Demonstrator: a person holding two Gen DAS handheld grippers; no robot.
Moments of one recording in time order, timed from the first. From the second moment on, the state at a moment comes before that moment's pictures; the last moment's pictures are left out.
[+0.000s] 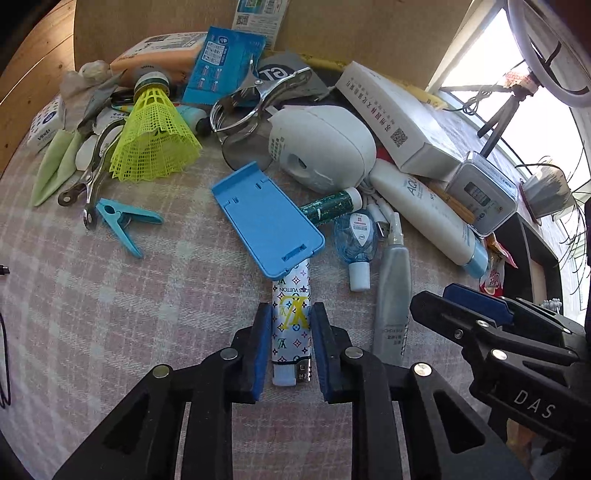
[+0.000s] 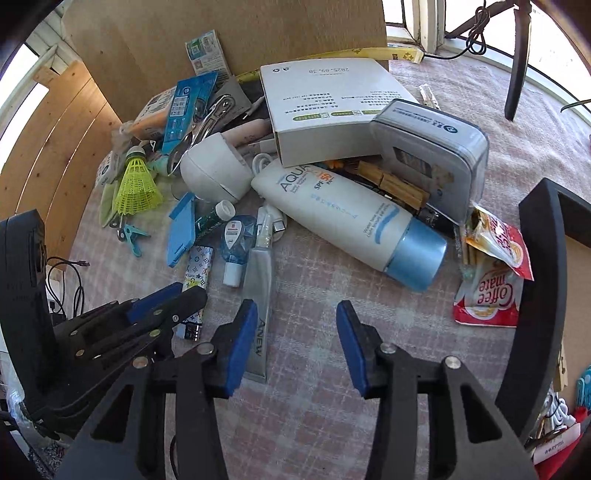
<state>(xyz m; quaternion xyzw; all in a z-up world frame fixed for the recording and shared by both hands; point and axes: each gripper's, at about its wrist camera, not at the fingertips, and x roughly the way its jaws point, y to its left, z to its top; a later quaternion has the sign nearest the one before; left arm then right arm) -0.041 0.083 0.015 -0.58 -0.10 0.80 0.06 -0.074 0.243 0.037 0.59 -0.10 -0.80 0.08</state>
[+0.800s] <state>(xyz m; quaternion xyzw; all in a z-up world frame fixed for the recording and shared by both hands) -0.053 0.071 0.011 -0.61 -0.04 0.78 0.12 -0.079 0.195 0.025 0.58 0.01 -0.81 0.01</state>
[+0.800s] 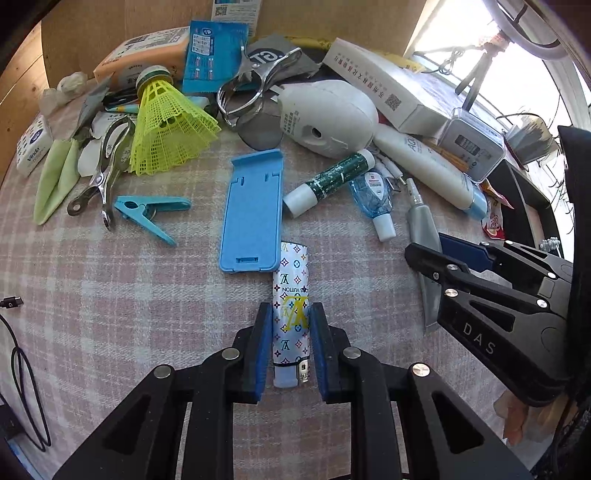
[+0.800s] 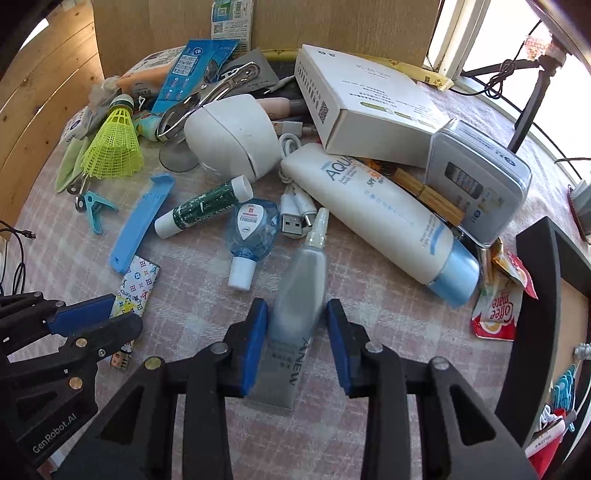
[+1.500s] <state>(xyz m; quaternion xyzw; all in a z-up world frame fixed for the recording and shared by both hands) -0.030 0.102 0.015 -0.58 -0.13 0.80 0.10 -0.052 0.266 0.049 0.59 -0.08 -0.80 0.06</state>
